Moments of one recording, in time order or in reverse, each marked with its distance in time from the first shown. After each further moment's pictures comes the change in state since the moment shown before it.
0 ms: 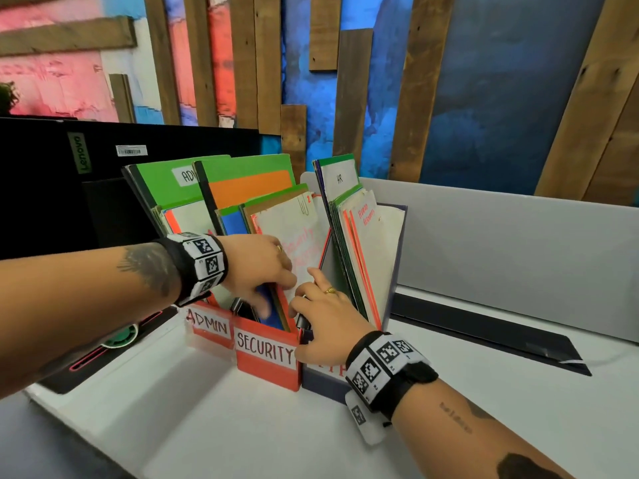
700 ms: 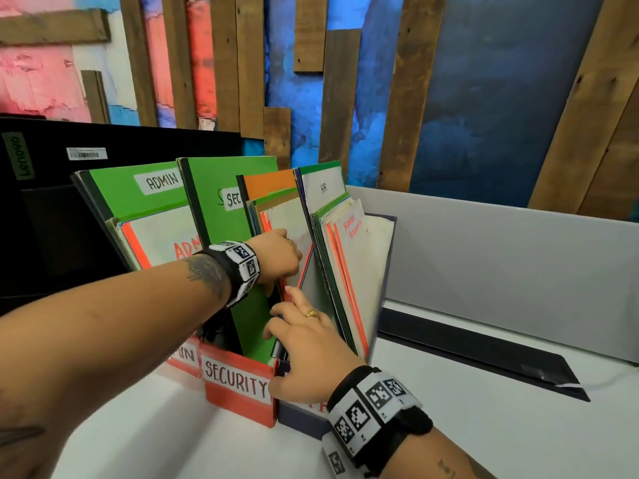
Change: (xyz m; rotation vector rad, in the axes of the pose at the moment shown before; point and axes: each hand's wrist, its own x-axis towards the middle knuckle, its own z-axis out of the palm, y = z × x) left_hand 0.089 -0.025 -0.012 0.184 -0.110 -0.238; right_hand 0.001 0.004 -0.002 0.047 0.021 -0.035
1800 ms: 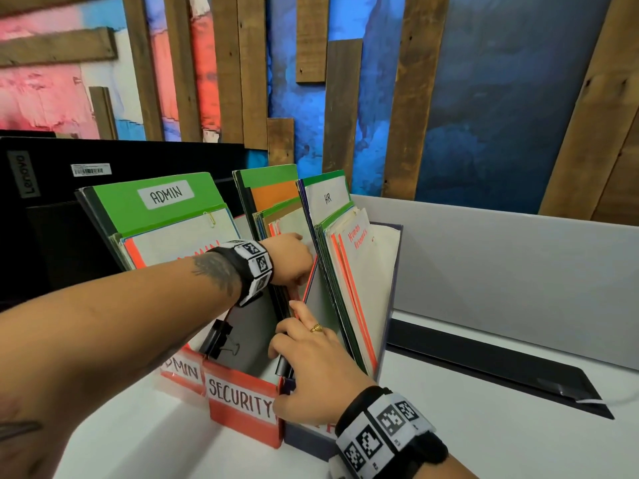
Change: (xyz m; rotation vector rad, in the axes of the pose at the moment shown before) left_hand 0.023 -0.014 -0.002 -0.140 -0.002 -0.025; right_hand -0.001 -0.002 -0.002 0.030 0.009 0.003
